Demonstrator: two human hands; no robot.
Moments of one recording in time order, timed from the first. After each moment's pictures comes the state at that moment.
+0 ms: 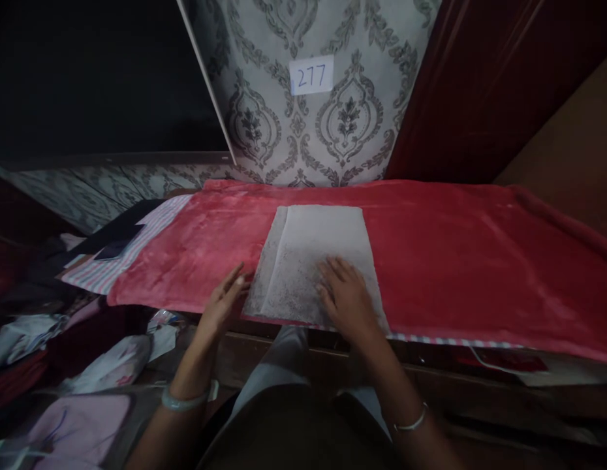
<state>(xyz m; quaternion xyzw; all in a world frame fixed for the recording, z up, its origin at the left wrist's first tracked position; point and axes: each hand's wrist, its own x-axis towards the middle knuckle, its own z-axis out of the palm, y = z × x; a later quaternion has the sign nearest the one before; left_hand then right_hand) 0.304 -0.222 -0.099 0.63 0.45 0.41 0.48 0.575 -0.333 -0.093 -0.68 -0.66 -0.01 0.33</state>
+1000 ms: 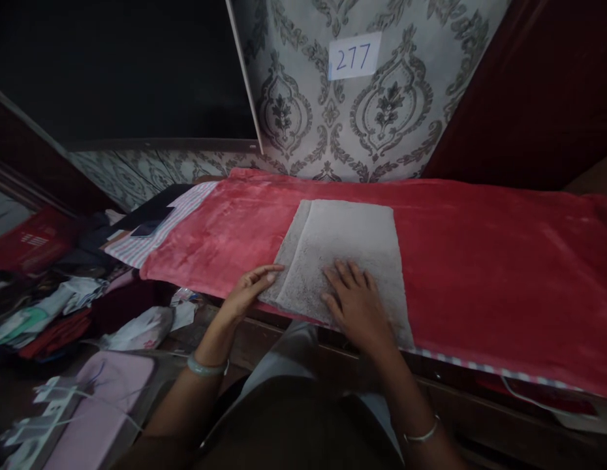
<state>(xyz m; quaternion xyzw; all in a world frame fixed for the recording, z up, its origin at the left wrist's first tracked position) 0.312 -0.228 -0.080 0.59 0.40 0.37 0.60 0.553 -0.322 -0.097 -0.66 -0.72 -0.01 0.21</state>
